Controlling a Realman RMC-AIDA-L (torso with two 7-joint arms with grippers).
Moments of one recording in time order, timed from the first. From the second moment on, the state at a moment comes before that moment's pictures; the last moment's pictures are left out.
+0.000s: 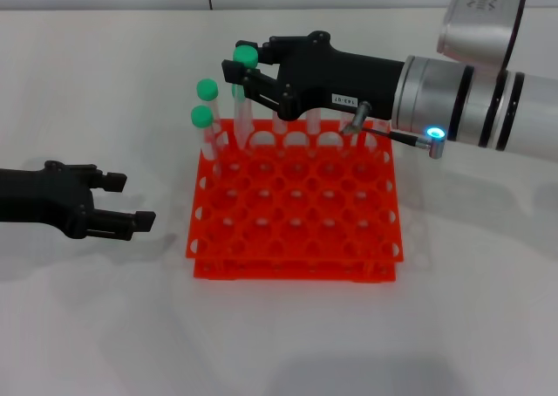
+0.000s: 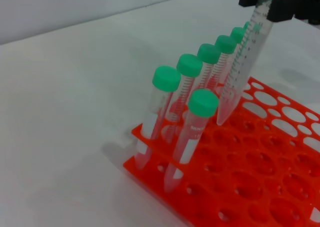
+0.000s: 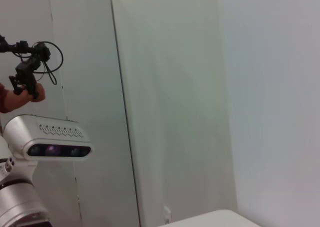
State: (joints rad) left arm -0.41 -2.01 0.82 0.99 2.19 1.61 -1.72; right arm 0.66 2.03 -1.84 -0.70 -0.76 -0.90 1.15
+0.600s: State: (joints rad) left arm -0.40 -2.02 0.82 0.99 2.19 1.61 -1.72; right arm 0.68 2.03 -1.90 -0.70 -0.72 -0.82 1.10
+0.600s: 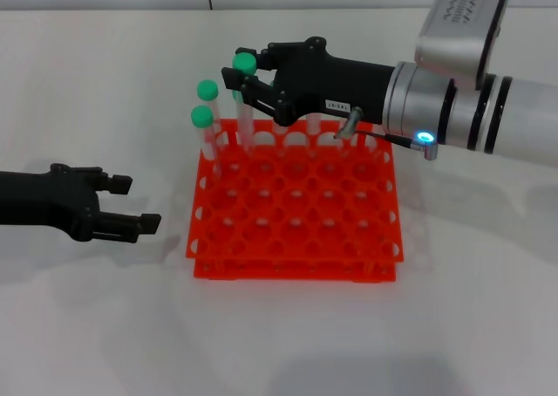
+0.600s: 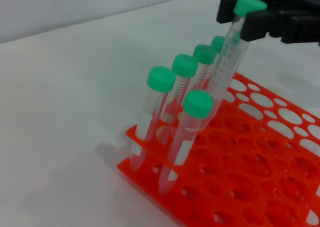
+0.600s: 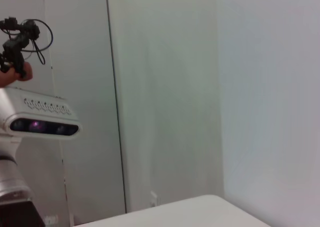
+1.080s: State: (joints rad) left arm -0.40 -2.03 0.82 0.99 2.19 1.61 -1.72; right arm 0.67 2.03 -1.93 -0.67 -0.69 -0.81 1.09
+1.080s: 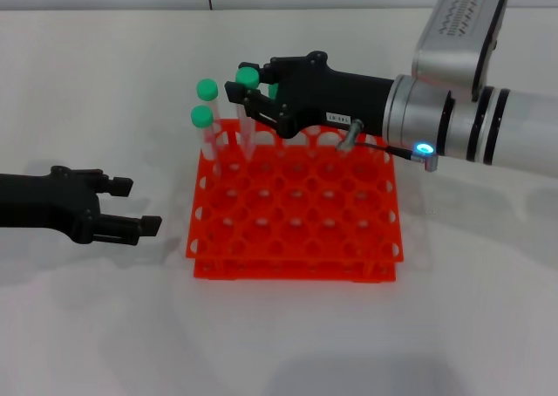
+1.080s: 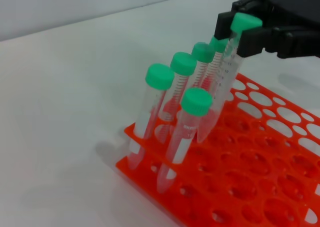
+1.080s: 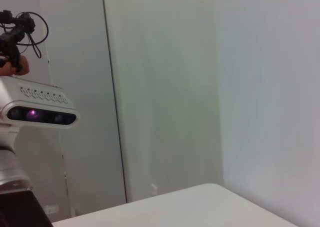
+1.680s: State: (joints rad) left arm -0.40 -2.03 0.82 0.98 2.19 1.61 -1.70; right arm 0.68 2.03 -1.96 -0.67 -0.68 -0.76 1.08
